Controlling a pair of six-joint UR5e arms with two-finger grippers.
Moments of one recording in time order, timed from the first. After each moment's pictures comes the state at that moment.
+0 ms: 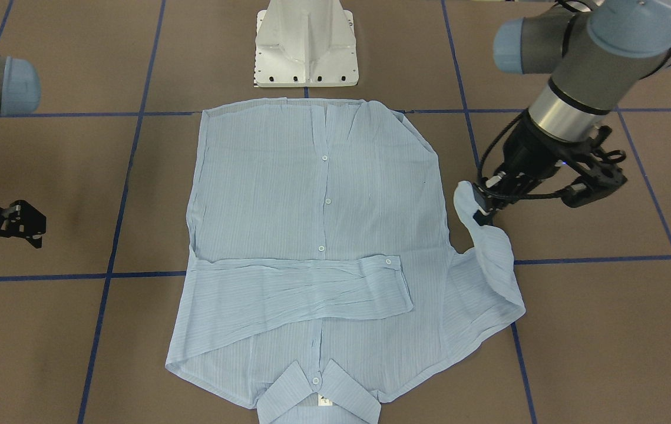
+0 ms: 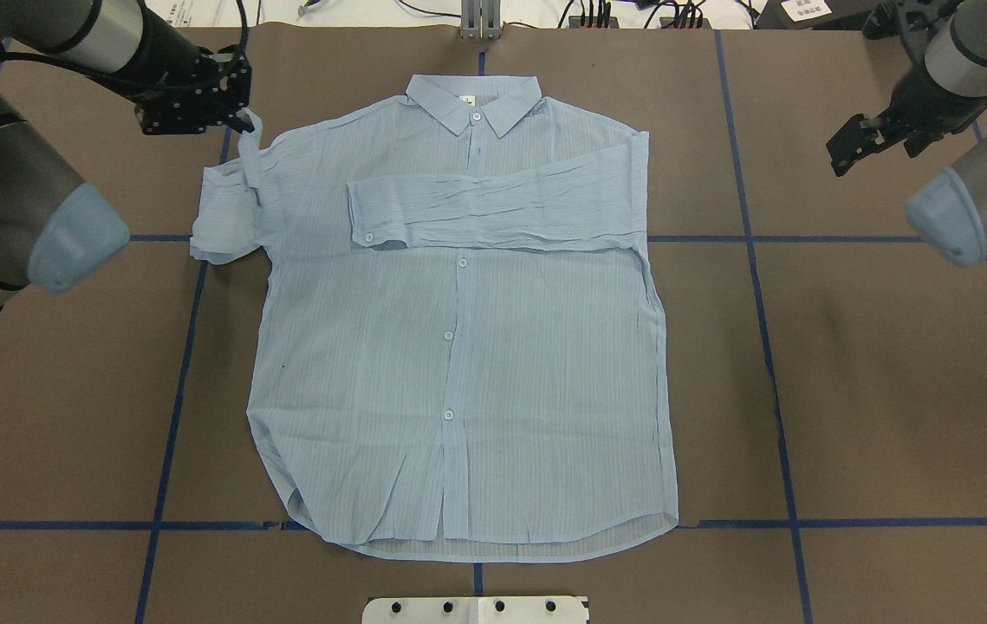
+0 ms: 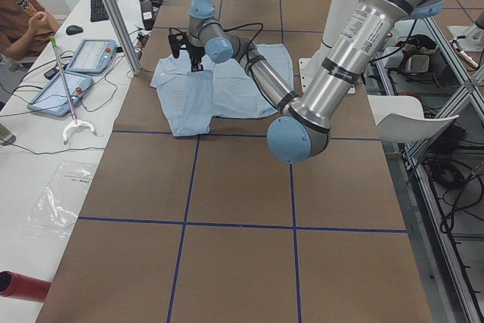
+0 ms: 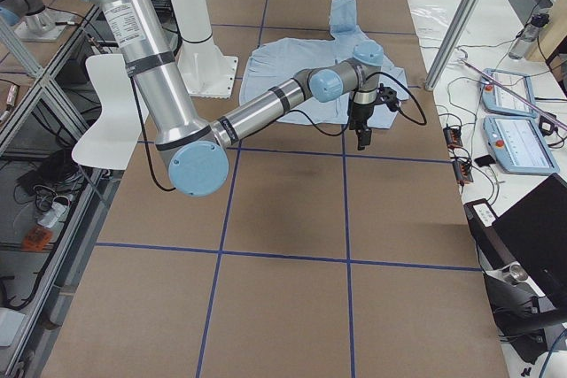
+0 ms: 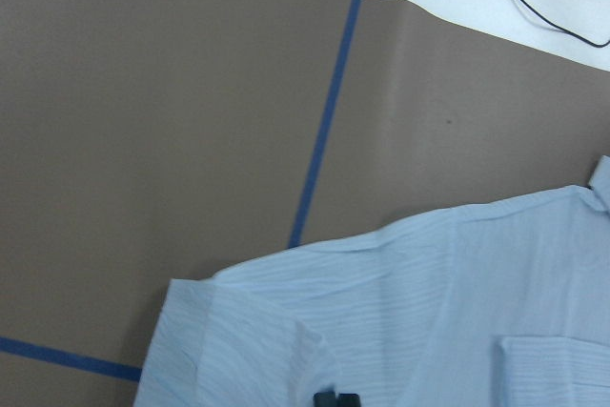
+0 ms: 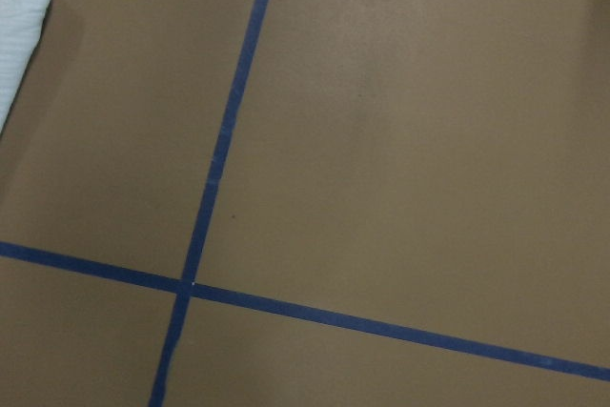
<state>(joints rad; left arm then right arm) -0.96 -2.15 -1.78 -1.75 -2.14 -1.47 1.13 -1.21 1.70 -1.65 2.13 0.37</state>
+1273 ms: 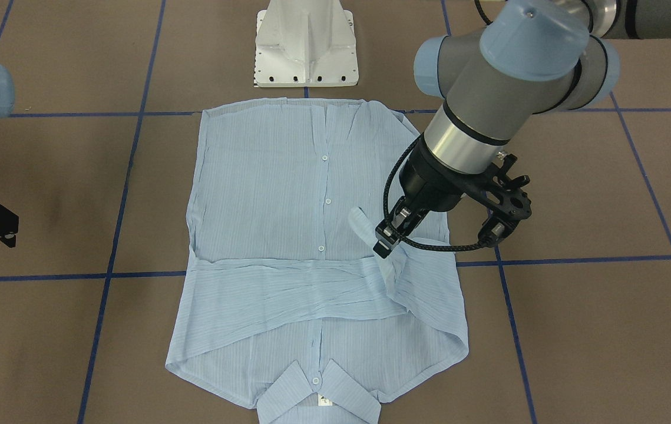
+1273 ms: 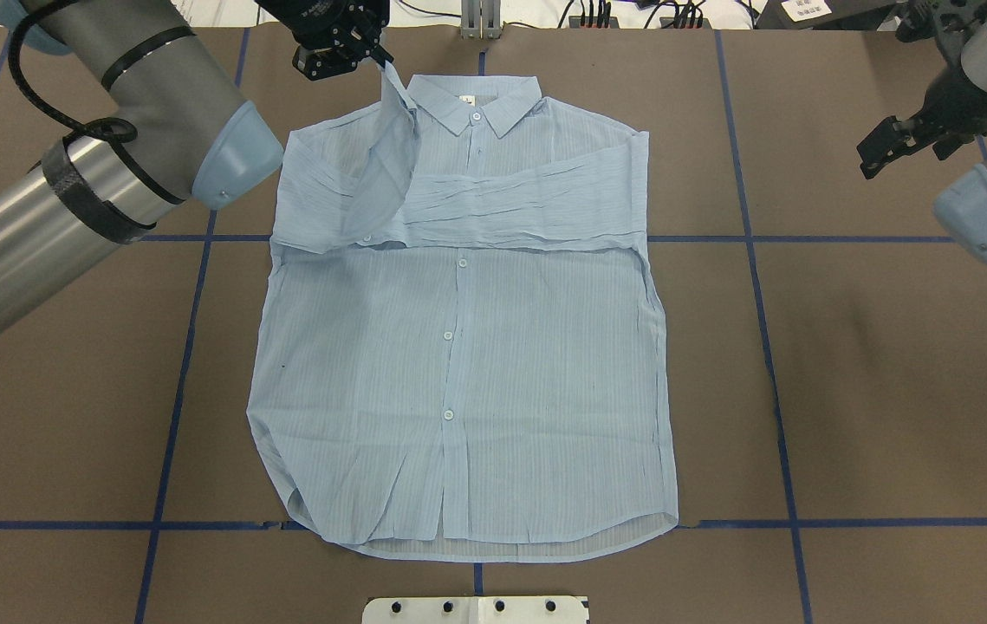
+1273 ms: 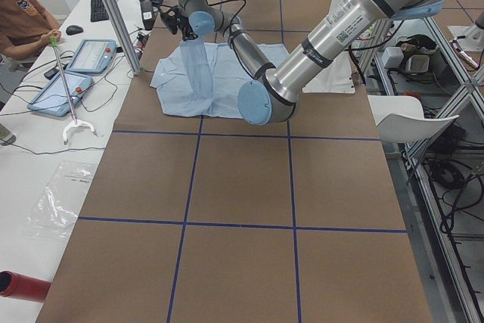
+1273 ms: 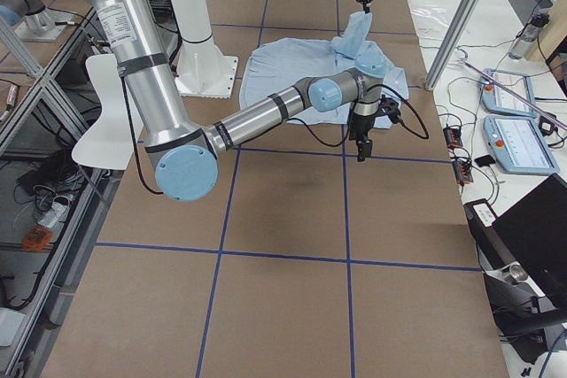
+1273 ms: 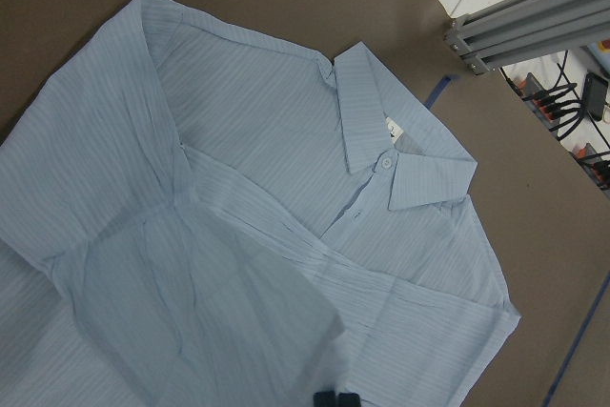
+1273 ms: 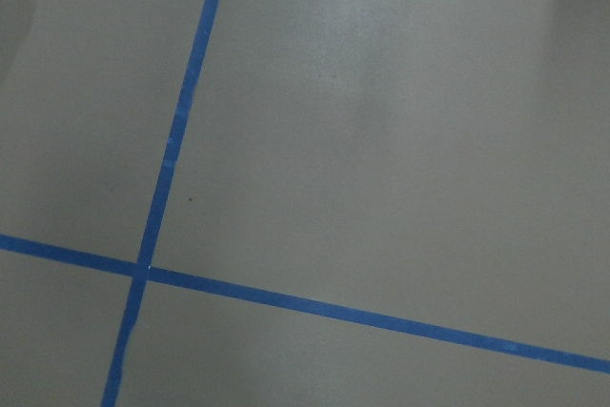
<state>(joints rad) -0.94 -2.44 -1.49 -1.89 -2.12 -1.93 1.15 -1.23 1.69 -1.65 2.14 0.34</state>
